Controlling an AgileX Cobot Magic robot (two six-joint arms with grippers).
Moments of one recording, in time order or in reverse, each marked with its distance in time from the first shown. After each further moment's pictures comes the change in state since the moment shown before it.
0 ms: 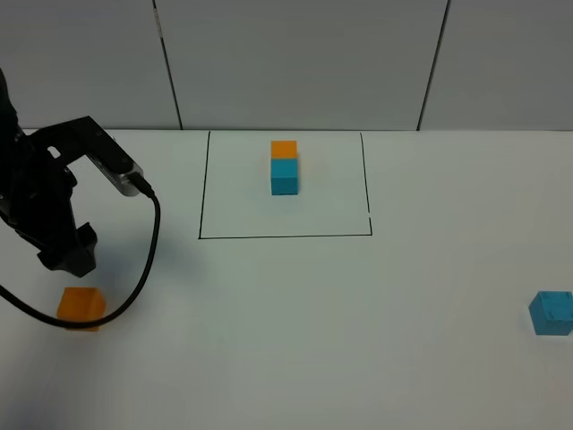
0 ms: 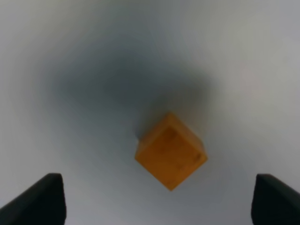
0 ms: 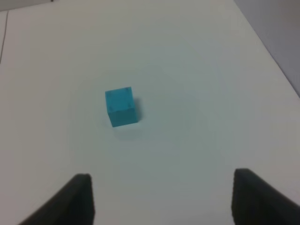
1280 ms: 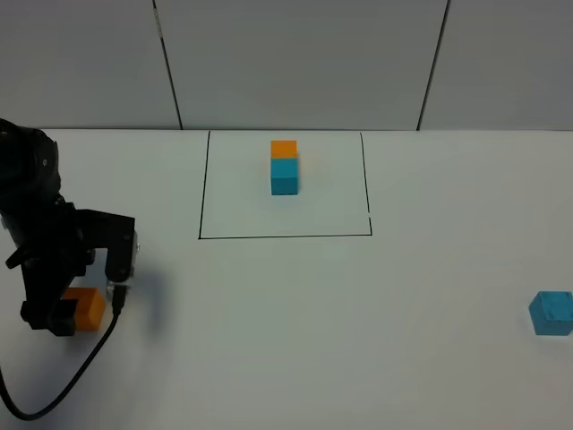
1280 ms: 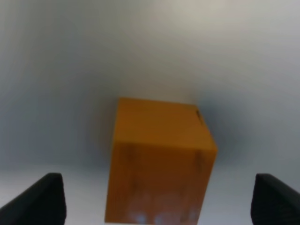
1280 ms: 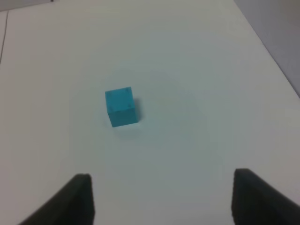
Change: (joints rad) left arm 0.000 0.197 0.088 0.084 -0.081 0.562; right arm 0.000 0.000 0.000 0.000 0.000 0.000
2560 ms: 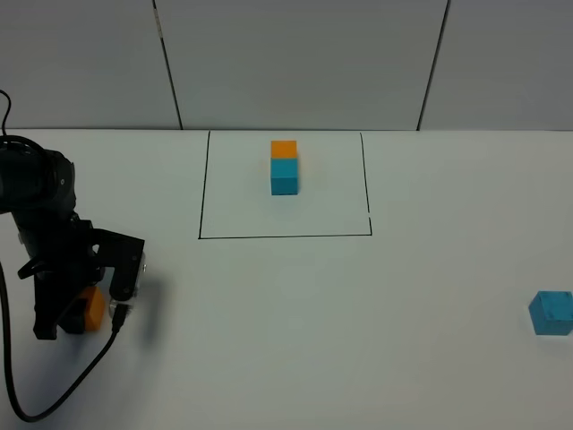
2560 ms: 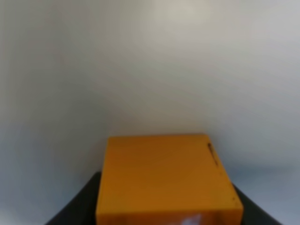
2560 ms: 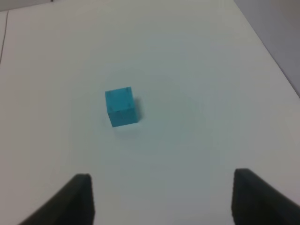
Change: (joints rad) left arm 0.000 0.085 0.000 0.002 -0.052 0.073; right arm 0.000 0.000 0.000 0.000 0.001 0.000
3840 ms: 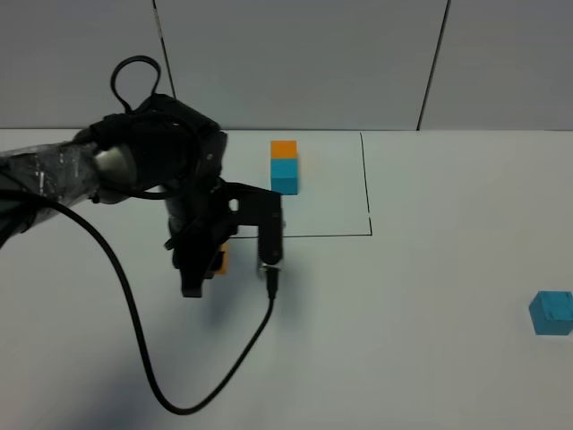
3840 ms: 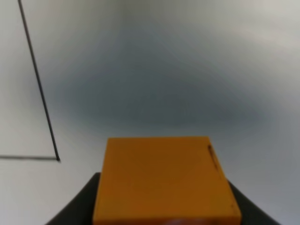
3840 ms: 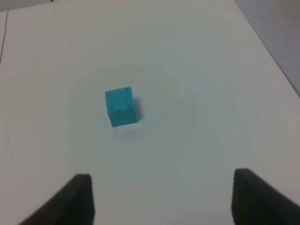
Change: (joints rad) left arm -0.423 0.019 -0.324 0.084 0.090 -0.405; right arm 0.000 0.000 0.000 0.000 0.000 0.000
